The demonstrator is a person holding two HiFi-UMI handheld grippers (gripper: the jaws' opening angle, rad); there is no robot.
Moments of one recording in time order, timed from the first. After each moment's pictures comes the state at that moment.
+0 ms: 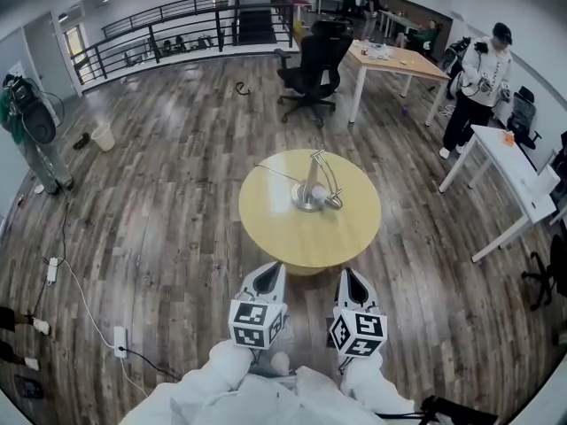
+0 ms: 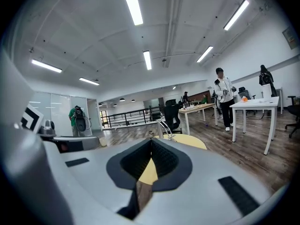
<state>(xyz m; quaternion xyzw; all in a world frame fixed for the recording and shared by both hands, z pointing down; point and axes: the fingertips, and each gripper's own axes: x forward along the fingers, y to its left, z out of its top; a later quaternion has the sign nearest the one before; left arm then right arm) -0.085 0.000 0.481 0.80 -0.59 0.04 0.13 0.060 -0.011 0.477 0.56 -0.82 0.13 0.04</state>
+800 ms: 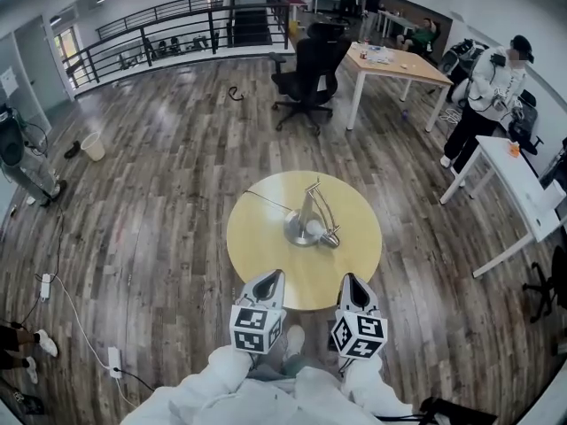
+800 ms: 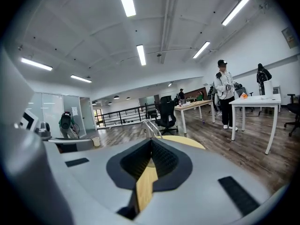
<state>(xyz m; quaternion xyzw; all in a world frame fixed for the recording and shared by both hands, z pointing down) -0.094 -0.164 0.505 0.80 -0.58 0.06 0.15 0.062 -0.182 0.499 0.58 -0.80 0.15 0.05</state>
